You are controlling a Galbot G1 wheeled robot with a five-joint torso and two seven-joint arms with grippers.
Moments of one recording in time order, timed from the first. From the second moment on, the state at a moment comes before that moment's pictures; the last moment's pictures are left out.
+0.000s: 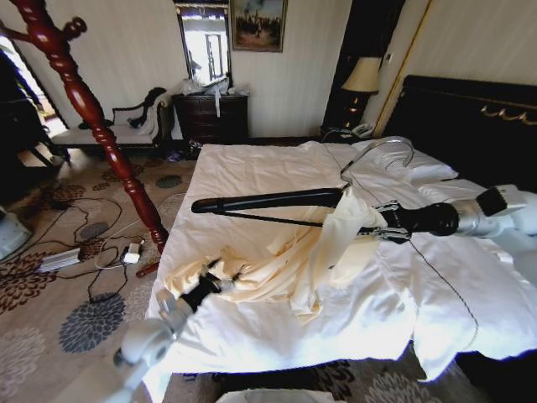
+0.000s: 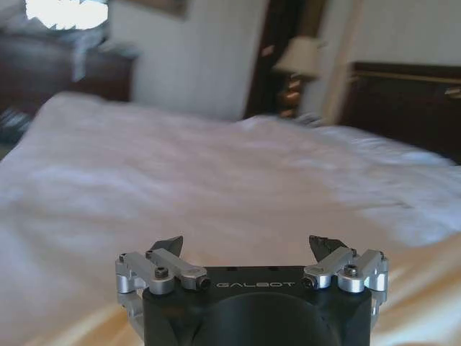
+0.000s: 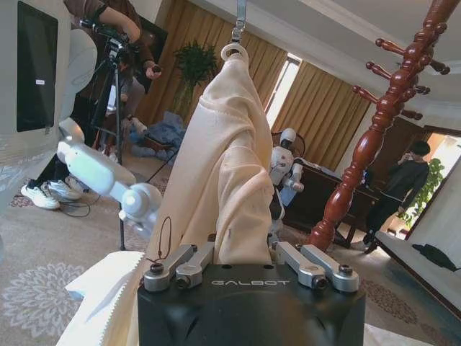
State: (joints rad) left arm 1.33 -0.87 -0.33 -2.03 -0.81 0.20 -0.07; right arm -0.91 0.22 0.52 1.84 1.12 0.18 -1.26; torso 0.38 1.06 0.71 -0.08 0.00
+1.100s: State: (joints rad) left arm 0.96 -0.99 -0.03 -1.84 -0.95 0.04 0.45; right arm -0.92 0.22 0.49 1.84 1.20 0.20 -1.17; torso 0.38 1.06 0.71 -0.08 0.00
